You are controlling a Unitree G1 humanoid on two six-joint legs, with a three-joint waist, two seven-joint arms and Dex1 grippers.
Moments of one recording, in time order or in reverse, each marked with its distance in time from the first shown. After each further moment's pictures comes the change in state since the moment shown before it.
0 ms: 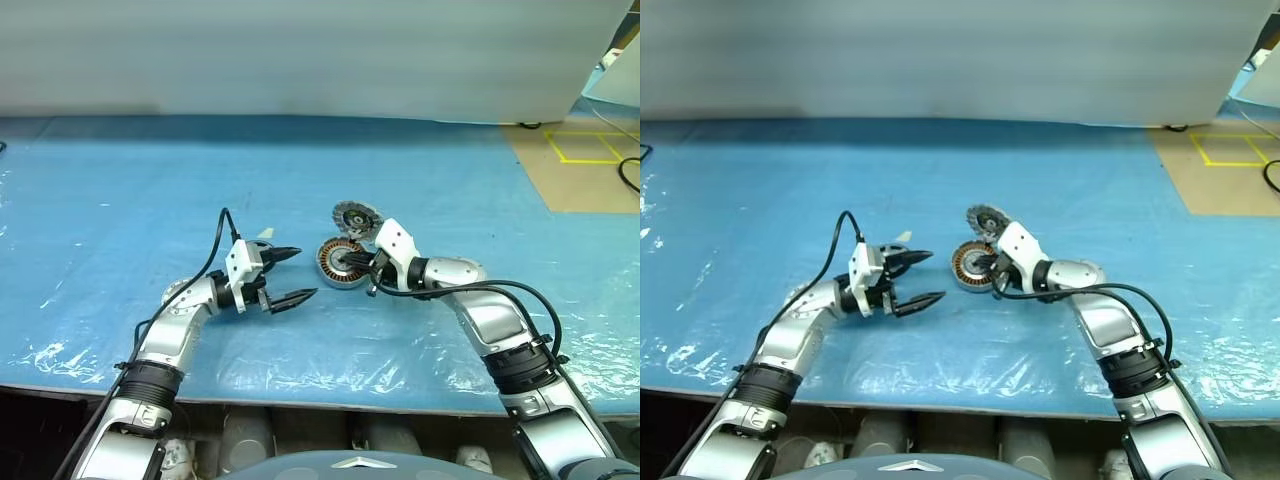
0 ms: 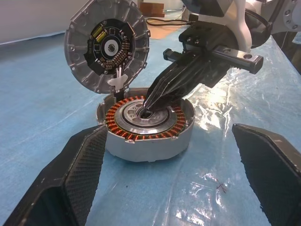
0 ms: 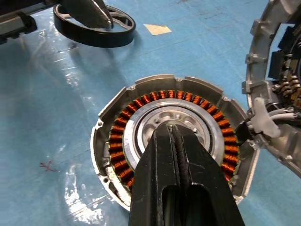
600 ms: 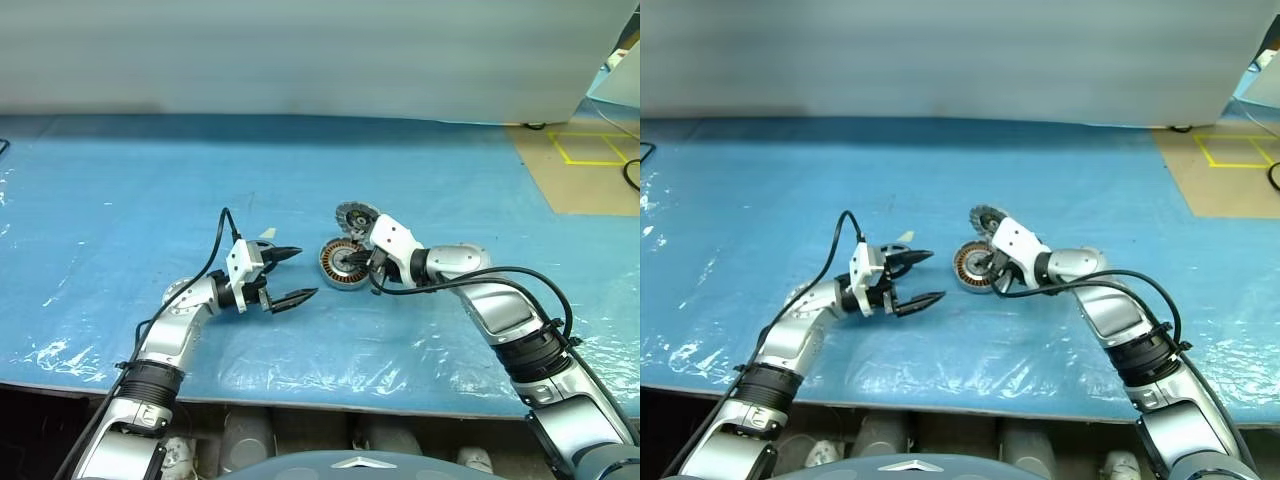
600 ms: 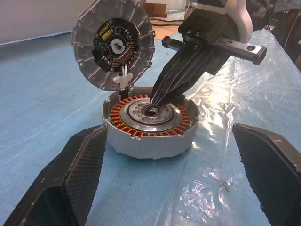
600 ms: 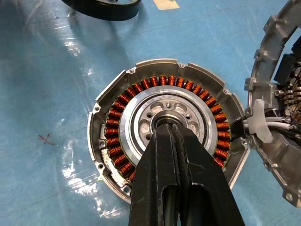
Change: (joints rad) left arm 0.000 -0.001 -0.001 0.001 0.001 -0.001 0.002; right arm -0.079 -0.106 0.081 -0.108 -0.041 0.200 0.033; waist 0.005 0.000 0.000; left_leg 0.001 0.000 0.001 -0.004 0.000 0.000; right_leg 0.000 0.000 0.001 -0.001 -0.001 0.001
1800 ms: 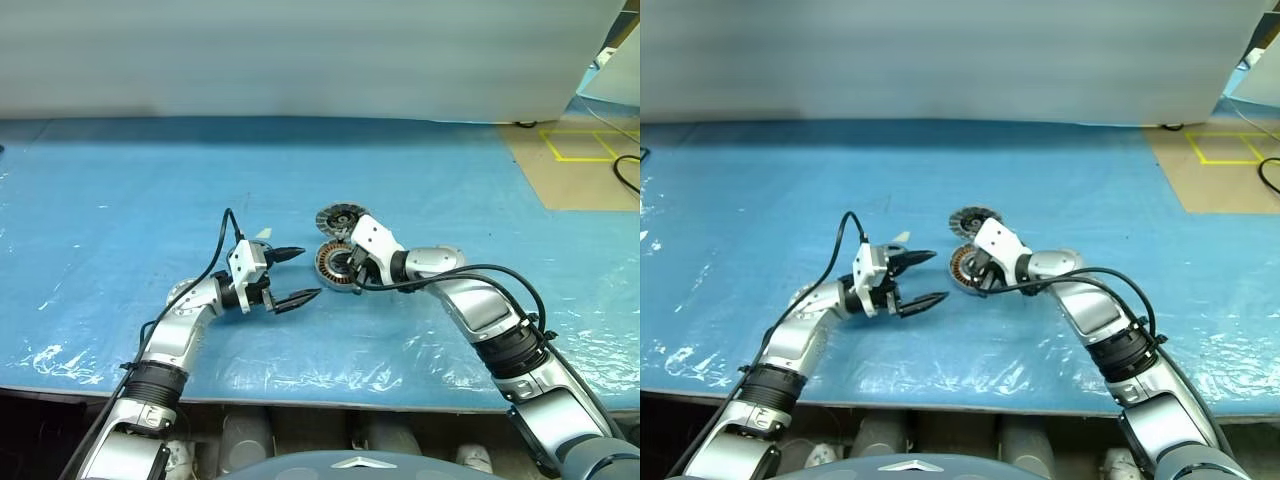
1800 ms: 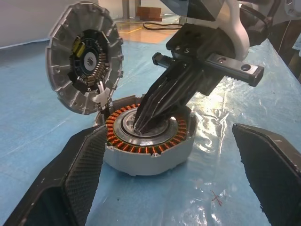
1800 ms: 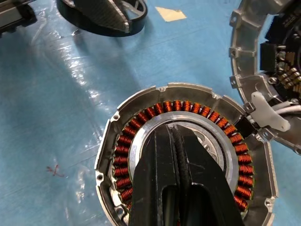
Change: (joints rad) left arm 0.002 -0.019 -0.003 -0.001 0.004 -0.003 0.005; right arm -0.031 0.108 0.029 0.087 0.031 -0.038 -0.119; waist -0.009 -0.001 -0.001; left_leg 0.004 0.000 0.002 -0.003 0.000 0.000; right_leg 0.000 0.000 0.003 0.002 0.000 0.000
